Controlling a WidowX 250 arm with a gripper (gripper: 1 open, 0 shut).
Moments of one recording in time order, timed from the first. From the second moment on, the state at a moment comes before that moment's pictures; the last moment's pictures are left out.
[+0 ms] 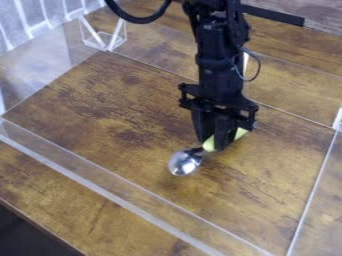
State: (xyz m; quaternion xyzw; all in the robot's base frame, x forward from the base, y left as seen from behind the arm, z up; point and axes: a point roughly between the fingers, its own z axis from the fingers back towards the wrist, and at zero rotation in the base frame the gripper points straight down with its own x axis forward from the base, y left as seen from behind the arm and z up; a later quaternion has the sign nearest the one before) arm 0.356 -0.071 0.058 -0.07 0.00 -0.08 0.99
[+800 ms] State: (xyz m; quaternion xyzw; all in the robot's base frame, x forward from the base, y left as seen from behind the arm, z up) arm 0.370 -0.087 0.040 -0.04 0.02 -0.03 1.00
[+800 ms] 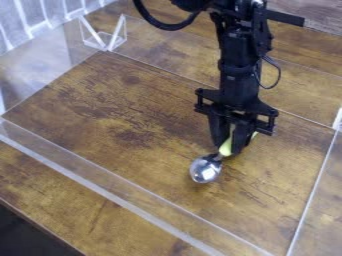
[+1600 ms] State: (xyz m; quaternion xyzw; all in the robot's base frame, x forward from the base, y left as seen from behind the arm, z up) arm 0.372 -0.080 0.032 -0.04 0.02 -0.06 1.00
